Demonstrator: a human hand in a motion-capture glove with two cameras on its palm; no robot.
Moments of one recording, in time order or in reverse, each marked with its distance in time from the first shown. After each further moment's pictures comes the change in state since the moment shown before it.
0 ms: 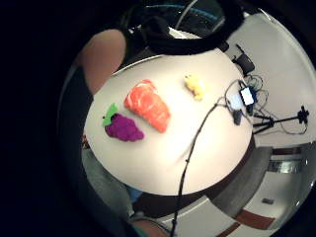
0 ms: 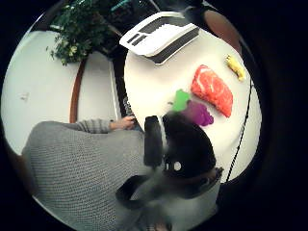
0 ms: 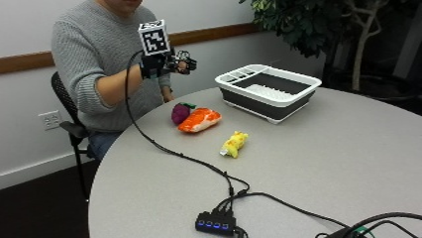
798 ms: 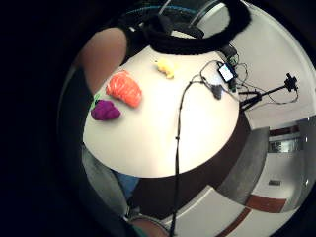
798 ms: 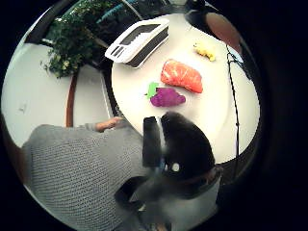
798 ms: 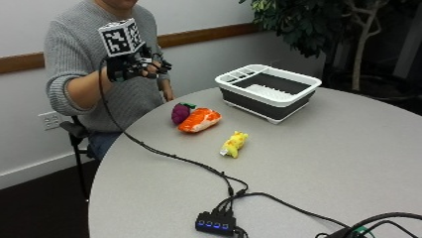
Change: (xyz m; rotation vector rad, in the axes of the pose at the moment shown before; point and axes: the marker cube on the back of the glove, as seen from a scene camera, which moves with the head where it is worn) arm 0.056 0.087 -0.031 0.027 0.025 0.152
